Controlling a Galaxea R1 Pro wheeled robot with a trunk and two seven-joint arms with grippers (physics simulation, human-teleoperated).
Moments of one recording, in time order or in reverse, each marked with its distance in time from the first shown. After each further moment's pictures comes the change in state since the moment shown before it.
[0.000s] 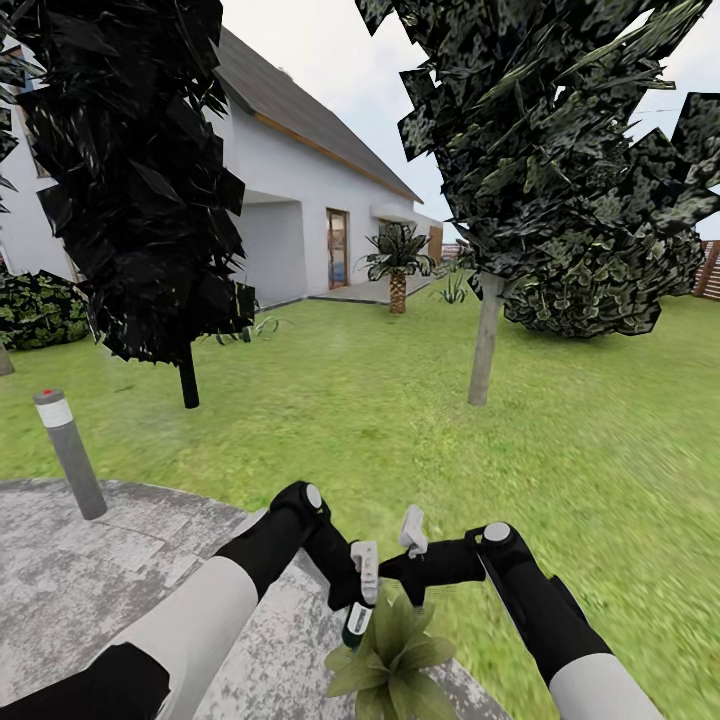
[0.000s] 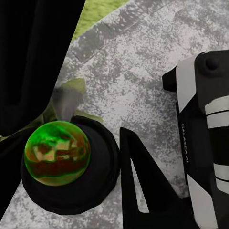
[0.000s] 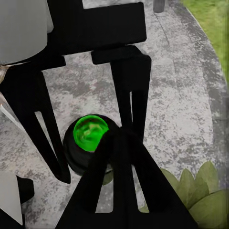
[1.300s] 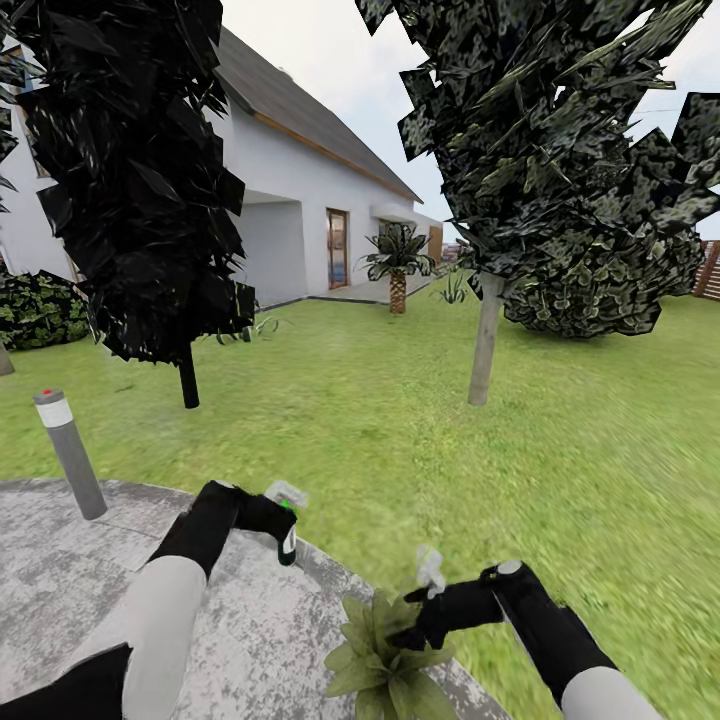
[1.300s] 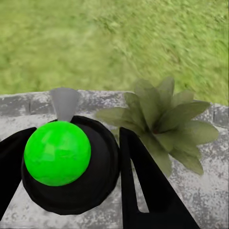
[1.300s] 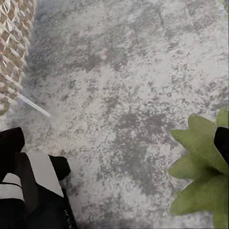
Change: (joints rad) left arm 0.003 0.070 0.735 0.002 -0.143 0.191 0.526; right arm 0.009 -0.027 -0.054 0.270 -0.001 -0.004 -0.011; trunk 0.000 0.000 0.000
